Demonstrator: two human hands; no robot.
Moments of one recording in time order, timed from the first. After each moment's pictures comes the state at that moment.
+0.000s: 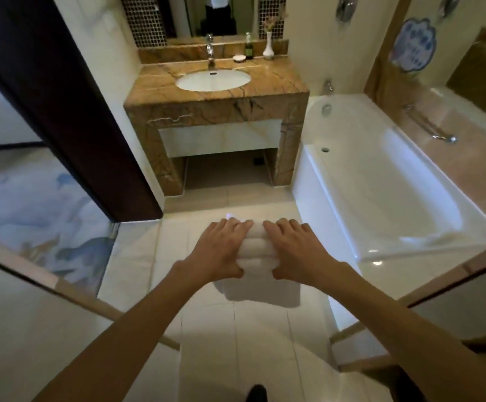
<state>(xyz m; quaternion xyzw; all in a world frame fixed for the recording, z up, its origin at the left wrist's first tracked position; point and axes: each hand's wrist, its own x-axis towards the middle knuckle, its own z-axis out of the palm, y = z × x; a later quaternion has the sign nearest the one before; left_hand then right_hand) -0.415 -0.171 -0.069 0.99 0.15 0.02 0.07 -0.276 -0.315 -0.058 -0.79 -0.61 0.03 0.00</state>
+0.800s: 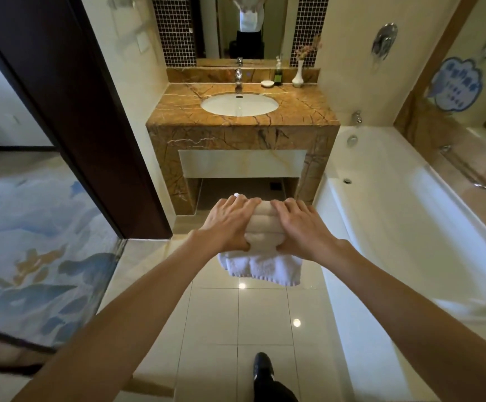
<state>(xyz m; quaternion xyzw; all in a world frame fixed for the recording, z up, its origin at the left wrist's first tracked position) -0.318 -0.006 -0.030 0.98 0.20 0.04 -0.01 -0.181 -0.136 -0.024 -0.79 -0.62 -0.02 0.01</state>
